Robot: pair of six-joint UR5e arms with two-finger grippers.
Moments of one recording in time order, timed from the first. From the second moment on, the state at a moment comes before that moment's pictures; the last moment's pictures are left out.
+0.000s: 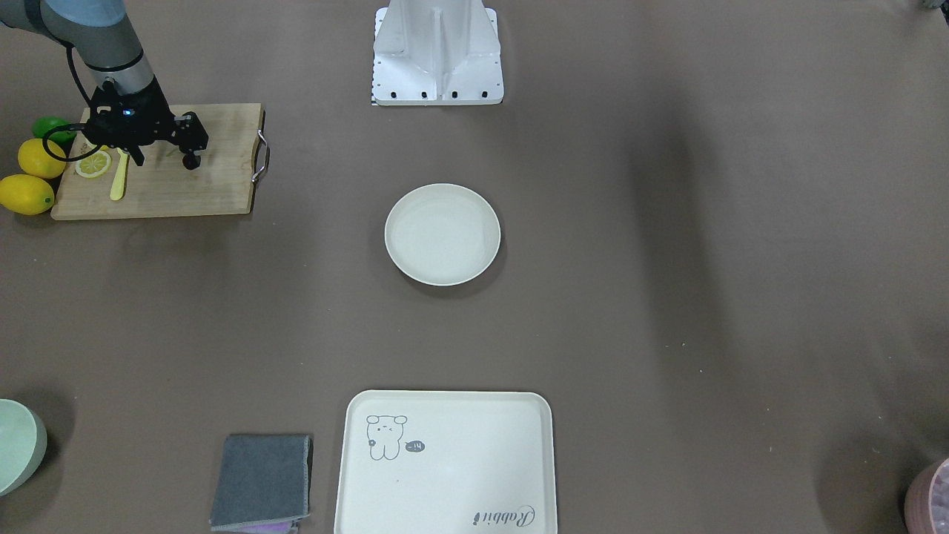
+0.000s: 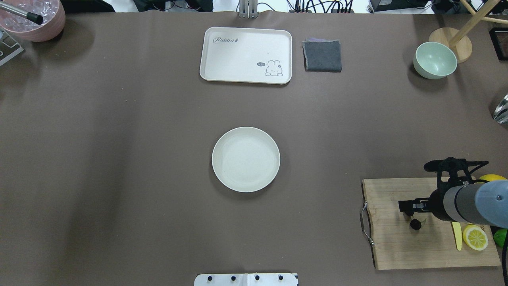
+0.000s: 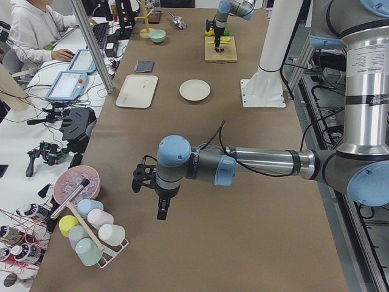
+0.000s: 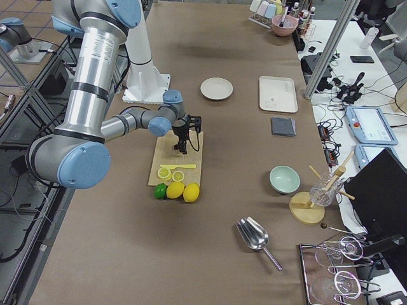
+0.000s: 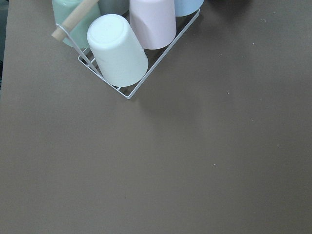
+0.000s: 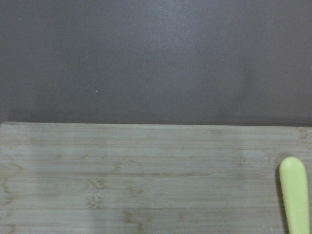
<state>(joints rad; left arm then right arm) -1.66 -1.49 -1.71 -1.72 -2.30 -0.04 0.40 -1.89 2.09 -1.09 1.68 1.25</state>
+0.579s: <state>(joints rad) -1.65 -1.49 -1.71 -1.72 -2.30 -0.04 0.29 -1.96 2.09 -0.99 1.58 1.35</state>
